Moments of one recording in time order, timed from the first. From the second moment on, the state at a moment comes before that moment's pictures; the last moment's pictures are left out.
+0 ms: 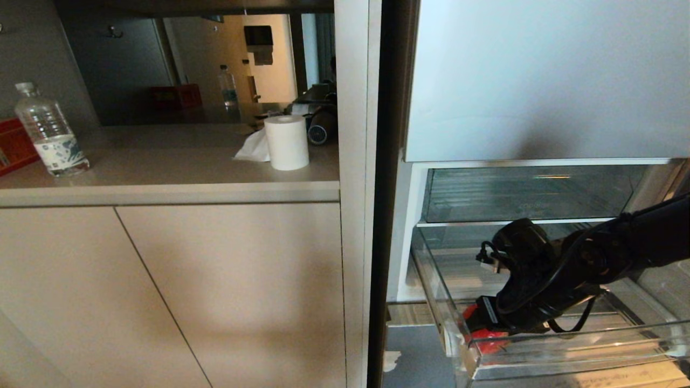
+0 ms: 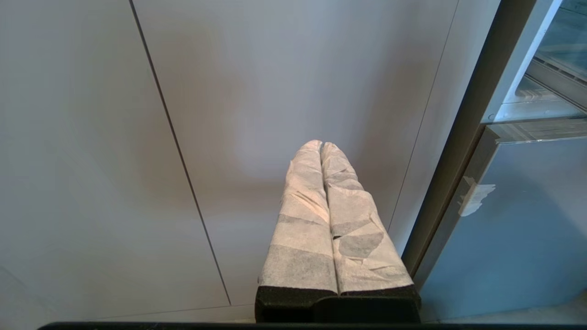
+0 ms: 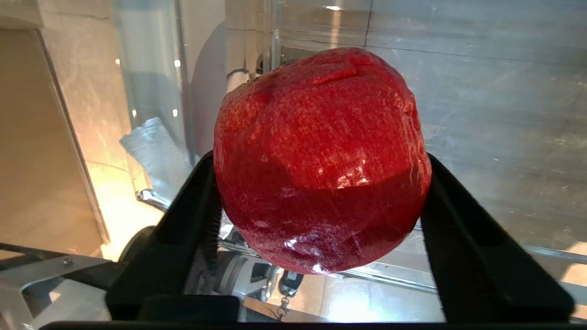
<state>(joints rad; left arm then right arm) 0.00 0.00 -0.01 0.02 0.00 0.01 0.29 1.97 -1.06 0.30 0.17 0.26</state>
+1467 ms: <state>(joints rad) 0.00 0.00 -0.01 0.02 0.00 0.01 0.25 0.54 -0.44 0.14 -0.08 0.18</state>
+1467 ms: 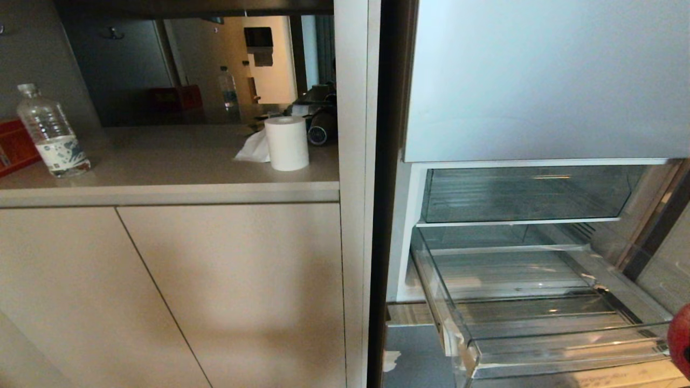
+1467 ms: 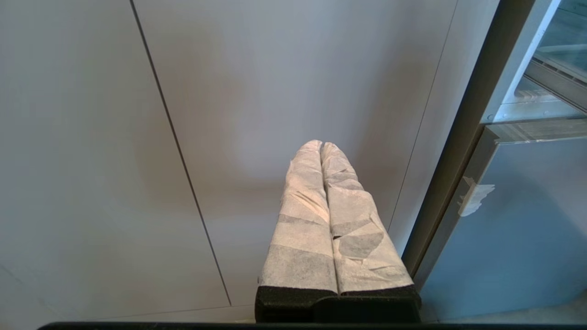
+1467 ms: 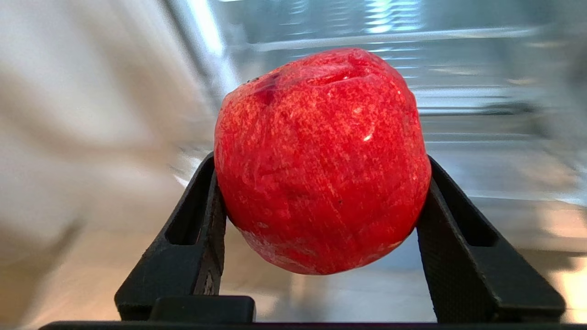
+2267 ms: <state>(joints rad) 0.00 0.00 -0.01 0.02 0.00 0.00 -0.01 0.10 0.00 -0.03 -0.02 -0.06</state>
